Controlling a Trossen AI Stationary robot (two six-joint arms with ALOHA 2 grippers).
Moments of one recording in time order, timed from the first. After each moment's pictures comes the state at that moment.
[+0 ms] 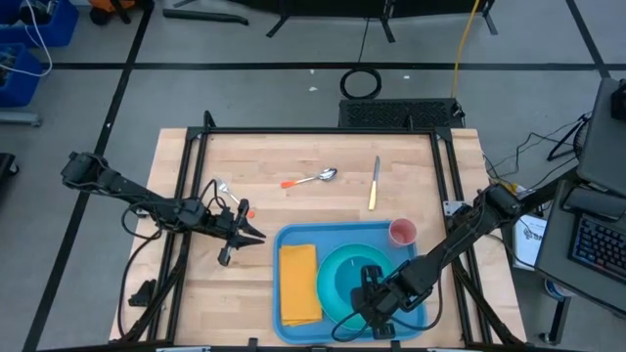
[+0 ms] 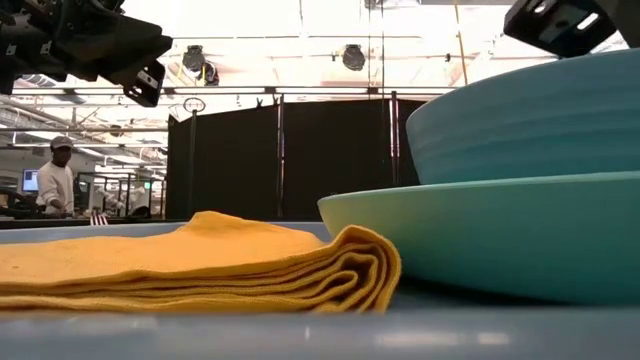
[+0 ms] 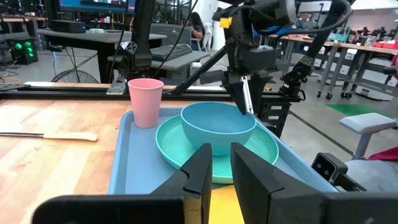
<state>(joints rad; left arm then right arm) -0.32 0.91 0.16 0.73 -0.05 -0.11 0.68 1.78 1.33 -0.68 0.02 0.61</state>
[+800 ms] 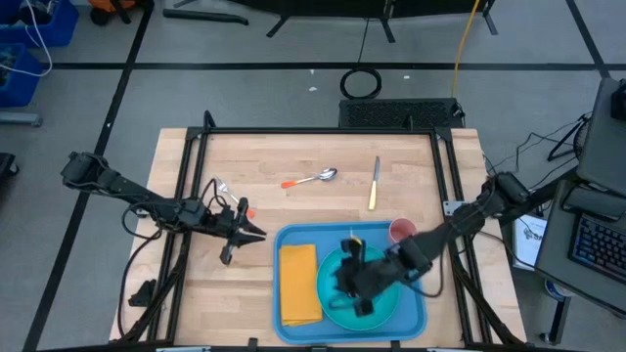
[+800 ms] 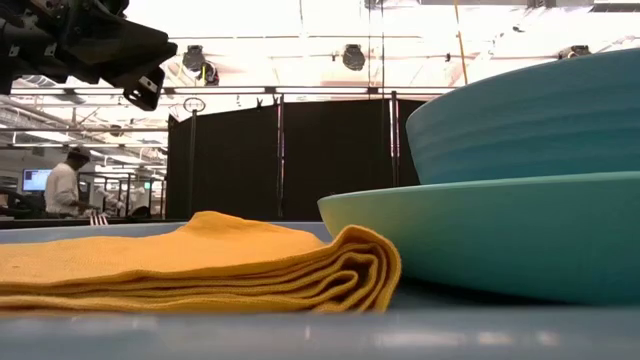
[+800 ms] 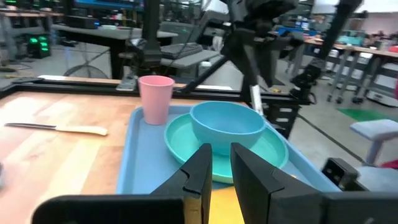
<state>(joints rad) -0.32 0.91 0.16 0.72 -0.11 -0.14 0.54 1.67 1.33 -0.45 0.28 0.24</state>
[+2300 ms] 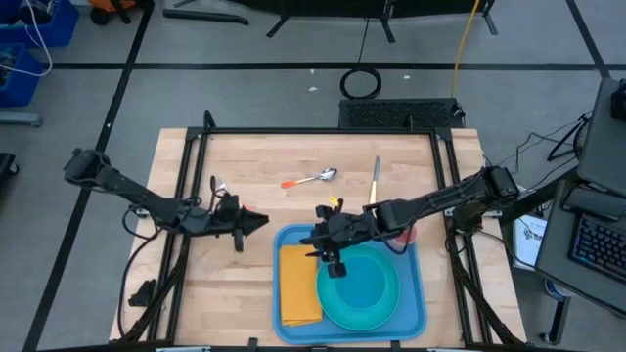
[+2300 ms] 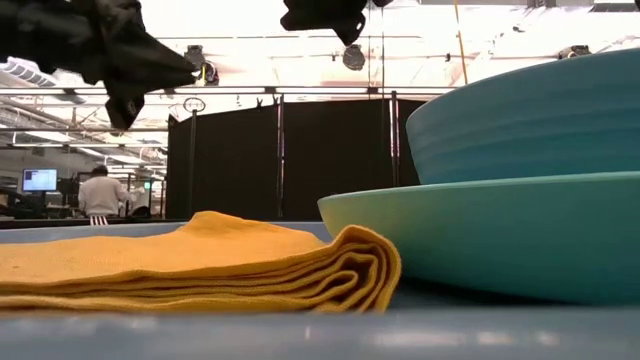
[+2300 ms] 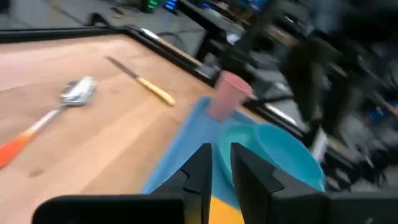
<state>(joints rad) -0.40 0.91 0.26 0.47 -0.55 -0.63 0.25 1.70 1.33 -0.25 0.04 0.03</state>
